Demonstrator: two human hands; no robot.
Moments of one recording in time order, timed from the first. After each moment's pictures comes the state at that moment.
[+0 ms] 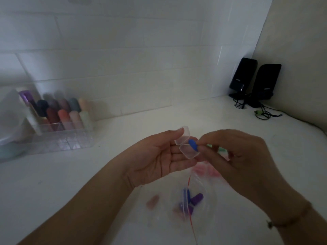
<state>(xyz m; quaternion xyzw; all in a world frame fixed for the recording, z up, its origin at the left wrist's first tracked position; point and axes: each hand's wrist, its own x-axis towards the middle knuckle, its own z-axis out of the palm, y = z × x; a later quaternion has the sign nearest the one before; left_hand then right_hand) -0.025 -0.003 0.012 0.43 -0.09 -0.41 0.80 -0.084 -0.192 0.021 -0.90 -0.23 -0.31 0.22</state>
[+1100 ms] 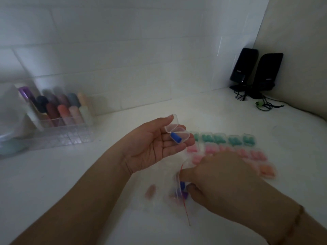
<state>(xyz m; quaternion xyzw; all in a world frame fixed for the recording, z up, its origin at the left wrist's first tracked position) -0.016 0.002 0.010 0.45 -0.01 -0.35 0.82 -0.106 -0.154 0.020 -0.96 -0.26 0.01 -0.07</state>
